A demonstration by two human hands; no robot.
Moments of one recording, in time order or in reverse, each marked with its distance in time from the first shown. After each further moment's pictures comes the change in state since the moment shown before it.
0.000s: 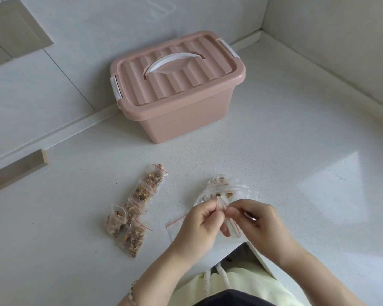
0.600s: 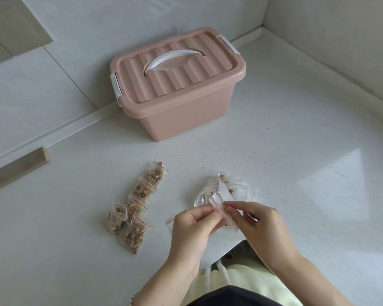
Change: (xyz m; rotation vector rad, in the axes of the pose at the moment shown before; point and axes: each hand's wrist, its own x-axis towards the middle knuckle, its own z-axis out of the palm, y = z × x) left_hand -0.014 0.001 0.010 -0.448 0.292 -0.222; right_hand -0.009 -0.002 0.008 0.004 0.124 0.158
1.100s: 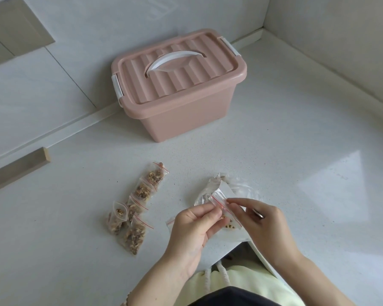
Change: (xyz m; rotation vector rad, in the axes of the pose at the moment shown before) left_hand 0.001 0.008 -0.003 -0.183 -0.090 -0.093; right_hand 0.001 -0.006 -0.003 0.186 0.026 0.018
